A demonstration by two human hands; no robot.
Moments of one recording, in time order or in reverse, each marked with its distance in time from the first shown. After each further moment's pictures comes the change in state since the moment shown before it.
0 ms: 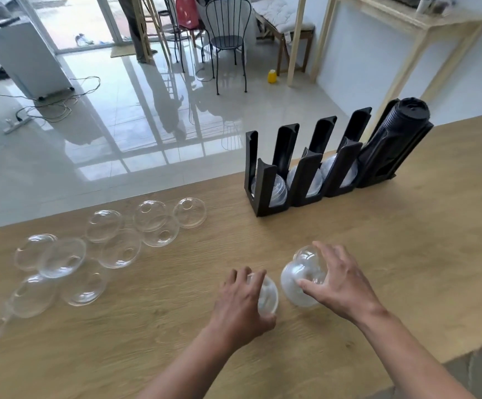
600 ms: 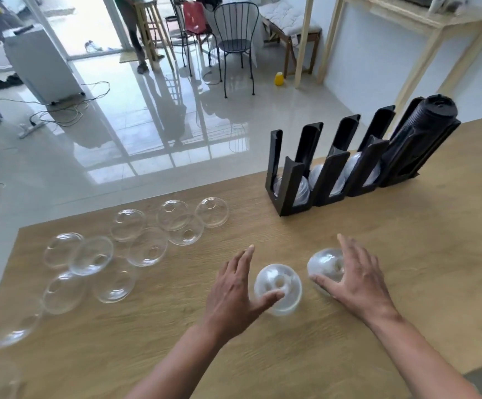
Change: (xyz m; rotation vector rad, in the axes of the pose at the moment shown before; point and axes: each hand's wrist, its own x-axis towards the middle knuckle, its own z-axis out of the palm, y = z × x) left_hand -0.015 -0.066 -0.022 -0.312 0.178 -0.027; right_hand -0.002 -0.023 0.027 -0.075 0.131 0.032
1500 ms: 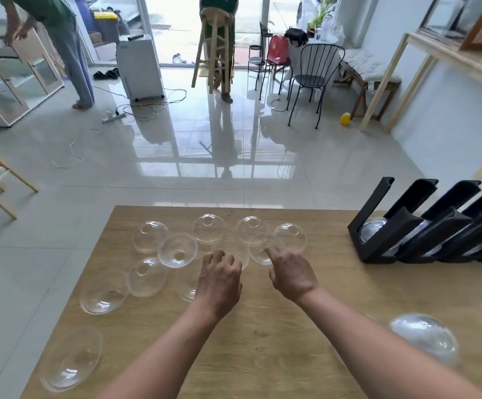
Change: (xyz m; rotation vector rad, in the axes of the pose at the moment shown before) left_hand 0.005 -0.160 -0.113 0.572 0.090 -0.145; right_hand 0.069 -0.266 0.122 -0.209 -0.162 -0.623
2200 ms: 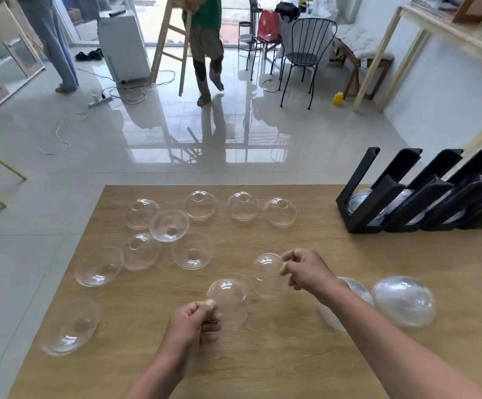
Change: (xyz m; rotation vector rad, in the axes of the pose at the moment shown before) left_hand -0.141 0.015 0.000 -1.594 -0.234 -0.916; right_hand -0.076 0.019 -0.018 0.875 -0.196 0.619
